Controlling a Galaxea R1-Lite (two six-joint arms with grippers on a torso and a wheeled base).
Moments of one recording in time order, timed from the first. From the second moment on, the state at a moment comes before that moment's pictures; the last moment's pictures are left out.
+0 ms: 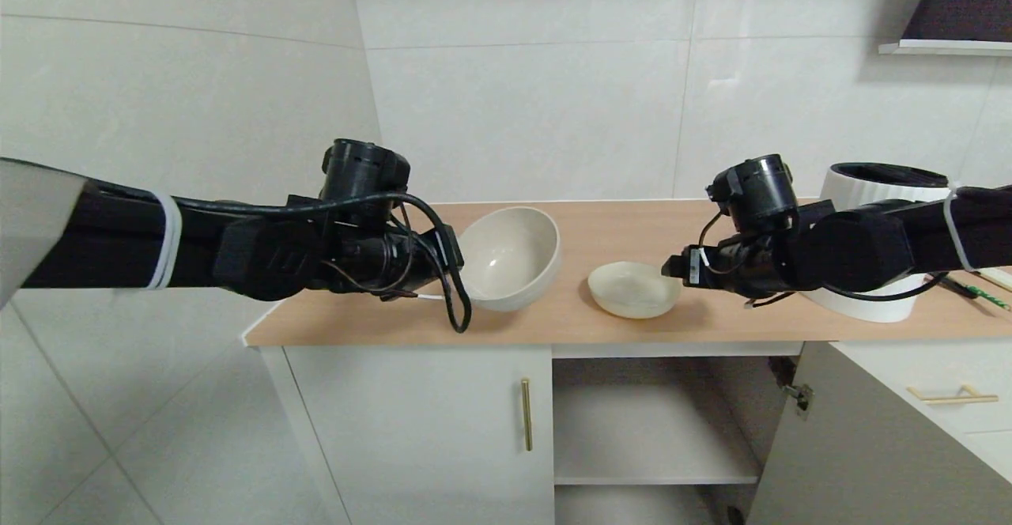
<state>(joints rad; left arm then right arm) -0.38 1.96 -1.35 -0.02 -0.04 -0.62 0.39 2.00 -1.40 0.04 -0.30 0.34</state>
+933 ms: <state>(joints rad) -0.36 1.79 -1.24 -0.03 -0.24 -0.59 0.36 2.18 -1.49 0.03 -0.33 0.37</state>
